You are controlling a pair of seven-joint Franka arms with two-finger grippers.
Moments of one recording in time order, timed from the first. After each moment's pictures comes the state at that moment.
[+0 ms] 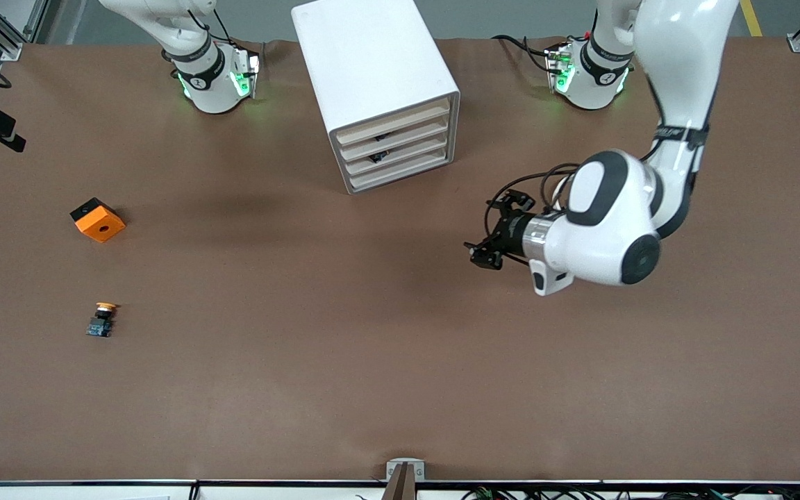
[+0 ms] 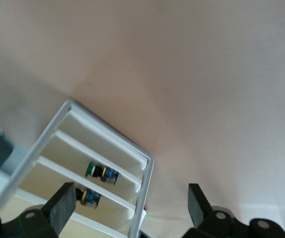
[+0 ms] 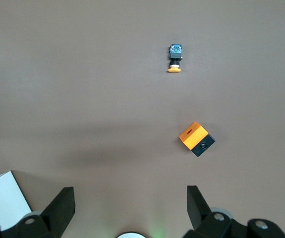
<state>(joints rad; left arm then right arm) -0.39 0.56 -0.02 -1.49 -0.68 1.64 -1.40 -0.08 -0.16 -0.07 -1.69 0.00 1.50 -0.09</state>
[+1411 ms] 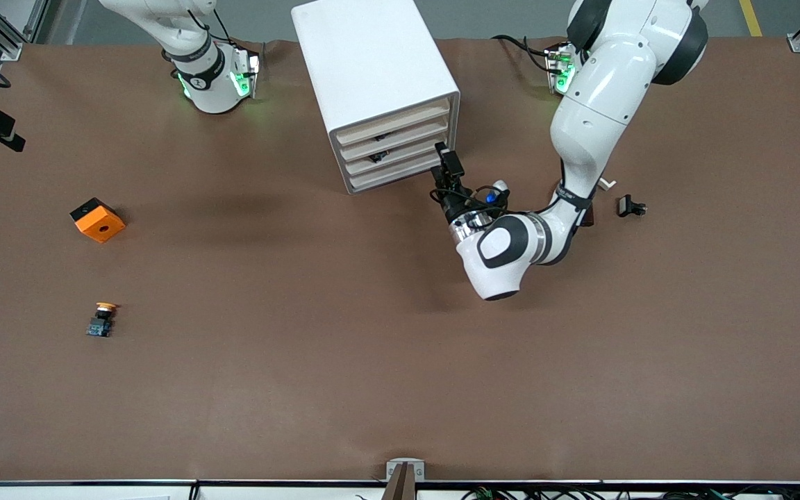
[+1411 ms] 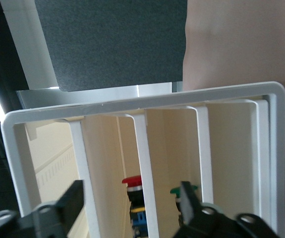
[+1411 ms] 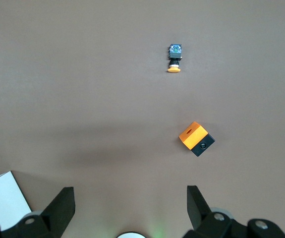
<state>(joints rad) -0.45 0.92 -0.11 -1.44 -0.92 1.17 -2.16 -0.08 -0.16 -0.07 -1.69 0.00 1.50 -0.09</state>
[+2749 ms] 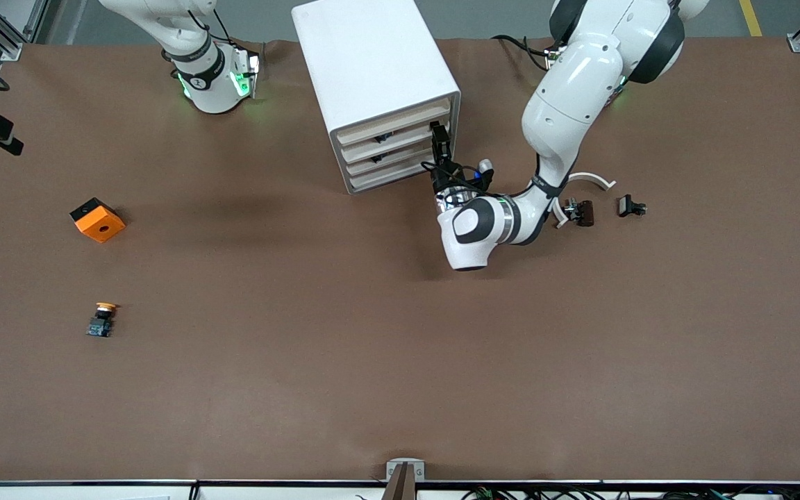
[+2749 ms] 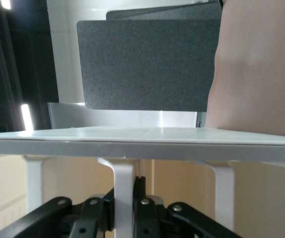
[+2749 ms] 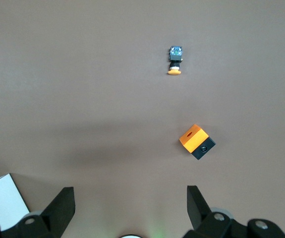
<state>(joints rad) -0.52 0.94 -0.10 -1.54 -0.92 1.12 -2.16 -0.08 -0.11 -0.07 -1.67 0.00 1.51 -0.09</state>
